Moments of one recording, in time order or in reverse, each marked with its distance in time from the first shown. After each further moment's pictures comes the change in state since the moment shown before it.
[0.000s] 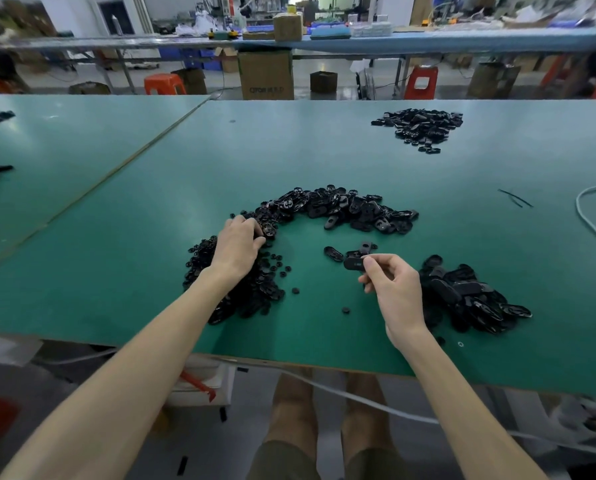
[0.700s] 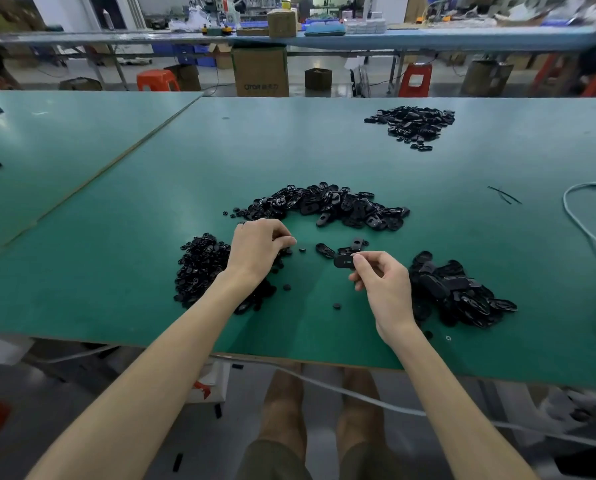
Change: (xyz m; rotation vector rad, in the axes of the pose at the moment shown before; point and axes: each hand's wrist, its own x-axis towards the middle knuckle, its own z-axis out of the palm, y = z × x) left_hand -0.026 0.053 -0.001 -0.235 0.042 0.107; right_hand -0.004 -0.002 -0.001 -0.016 -0.007 -0.011
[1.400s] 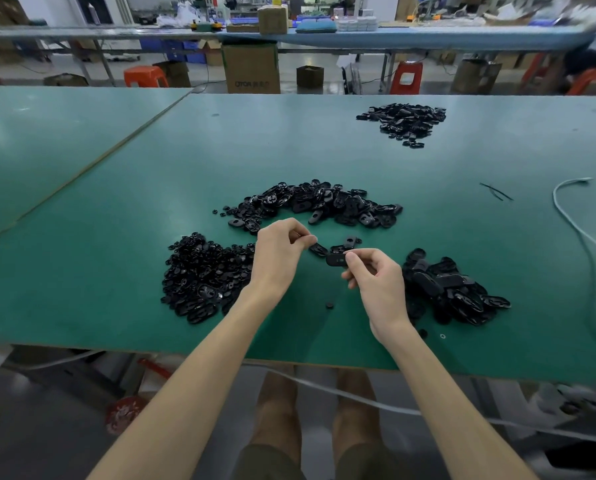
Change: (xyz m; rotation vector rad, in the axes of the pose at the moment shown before) left_hand -0.014 0.036 0.035 -0.316 0.054 -0.085; right_hand 0.001 0.000 0.001 0.016 -0.004 -0.007
